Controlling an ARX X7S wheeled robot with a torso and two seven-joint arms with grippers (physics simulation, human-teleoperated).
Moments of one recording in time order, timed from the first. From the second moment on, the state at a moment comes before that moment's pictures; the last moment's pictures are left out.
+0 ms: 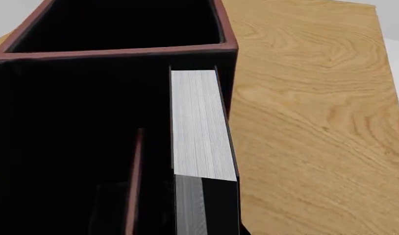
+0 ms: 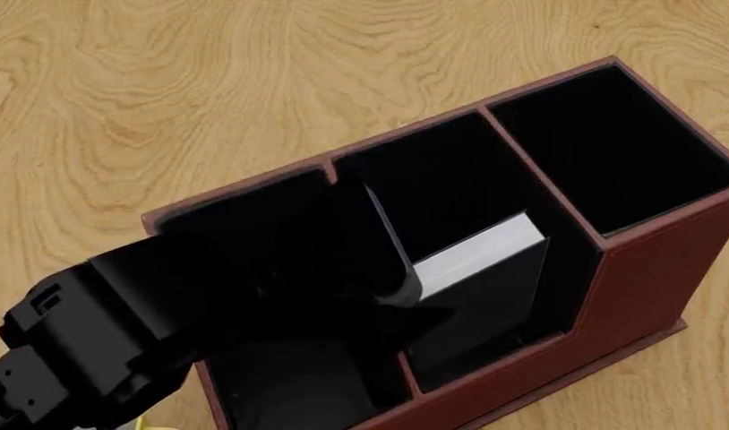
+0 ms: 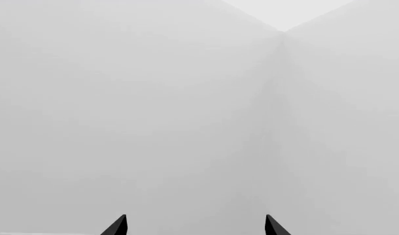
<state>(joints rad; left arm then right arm) -1.19 -0.11 0.98 -0.48 -0.61 -0.57 0.50 -0.58 1.22 0.71 -1.01 0.88 0.18 1.06</state>
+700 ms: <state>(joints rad) -1.17 -0.06 1.02 -0.62 -0.58 -0.48 0.52 -0.57 1.20 0.70 -1.01 0.88 0.19 1.05</state>
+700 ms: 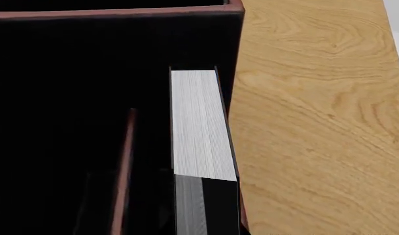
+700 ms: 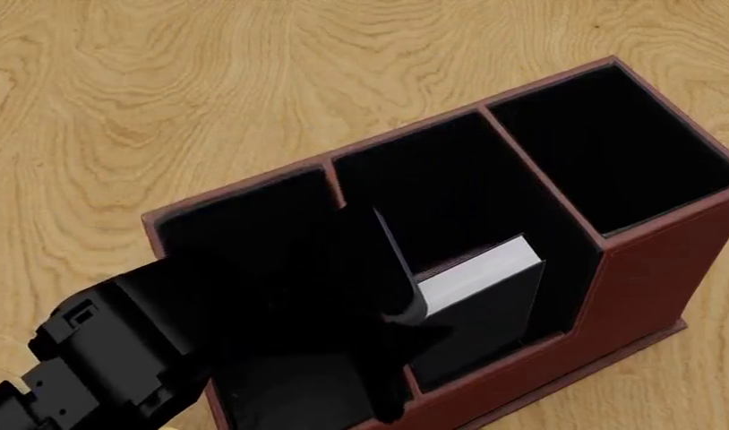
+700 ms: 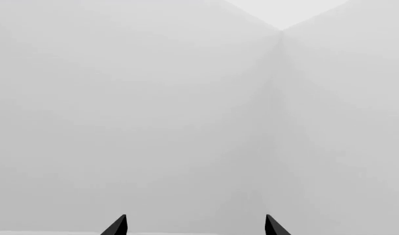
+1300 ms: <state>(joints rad) -1.20 -0.05 1.08 -0.73 -0.67 -0.43 0.64 -0.56 1.17 0.68 -1.00 0.85 0.20 1.03</state>
